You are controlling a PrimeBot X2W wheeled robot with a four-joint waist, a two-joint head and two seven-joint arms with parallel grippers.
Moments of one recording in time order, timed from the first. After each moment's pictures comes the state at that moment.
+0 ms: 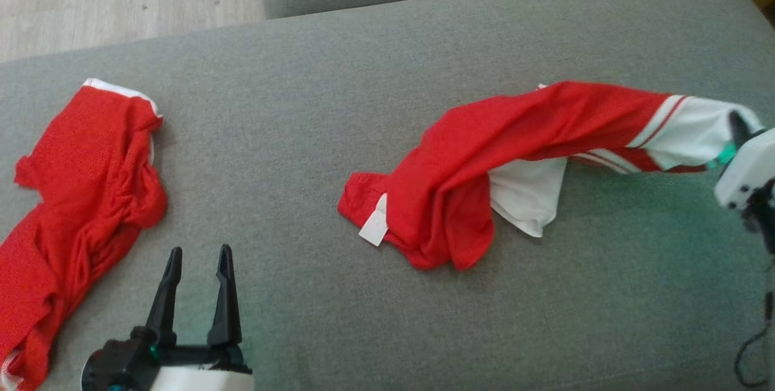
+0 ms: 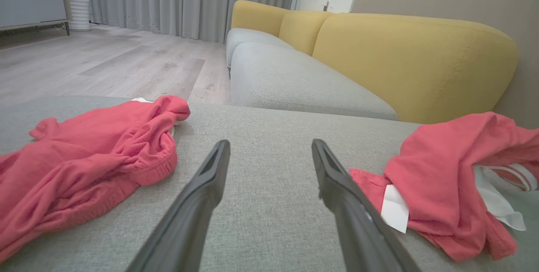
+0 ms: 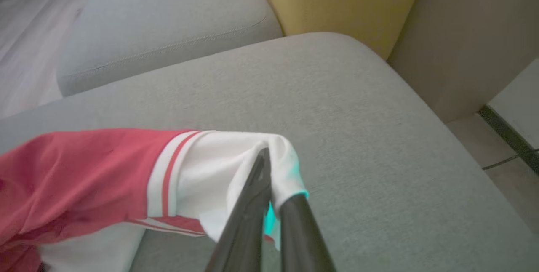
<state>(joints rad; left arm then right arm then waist) 0.10 0.06 -0.06 0.10 -0.25 -0.13 -0.25 -0.41 -0.24 -0.21 0.36 0.24 0.12 0.52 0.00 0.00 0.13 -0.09</state>
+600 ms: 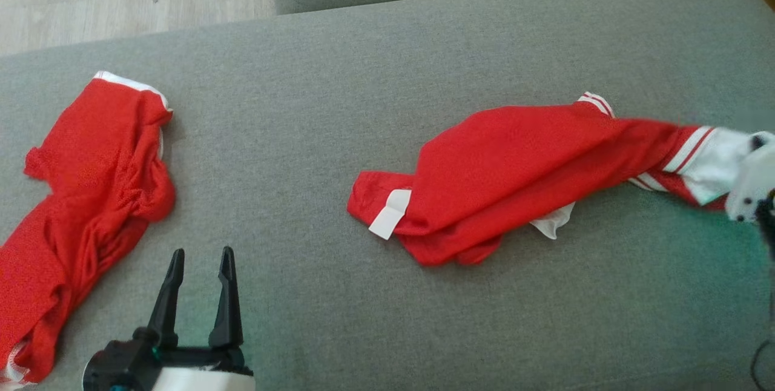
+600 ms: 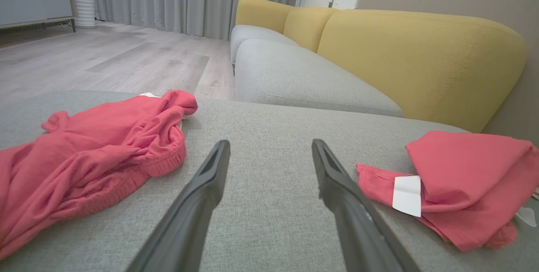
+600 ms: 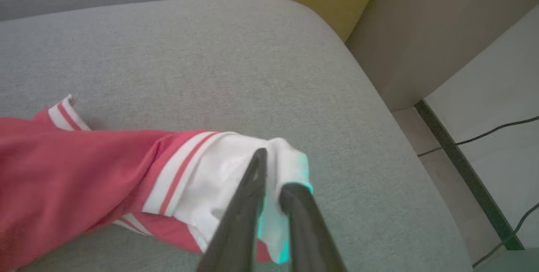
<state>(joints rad) 0.10 0.06 -0.07 0.11 -0.25 -0.13 -0.25 -0.51 -0.27 -0.30 0.62 -0.06 0.12 0.43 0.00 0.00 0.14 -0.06</state>
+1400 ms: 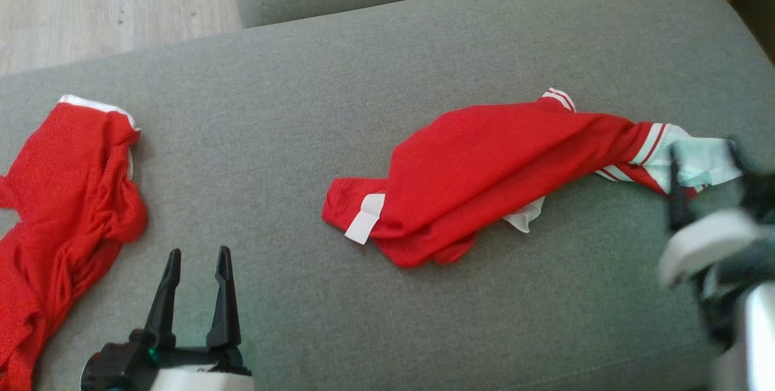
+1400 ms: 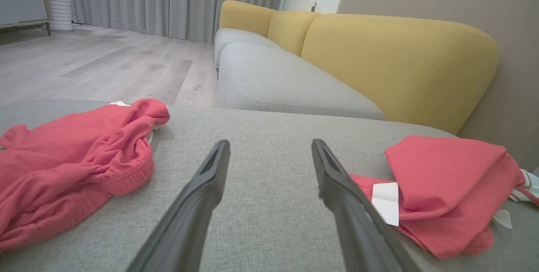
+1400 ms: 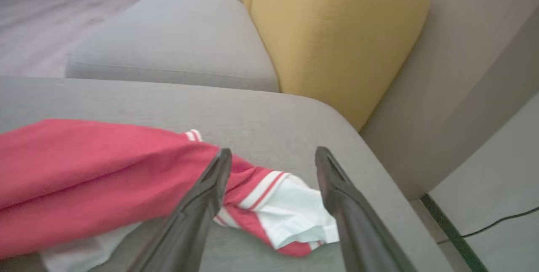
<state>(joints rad) 0.11 0.06 -0.06 0.09 -0.25 -0.13 -0.25 -0.15 -0.14 -0.16 0.08 -0.08 0.12 0.19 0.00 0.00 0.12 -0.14</state>
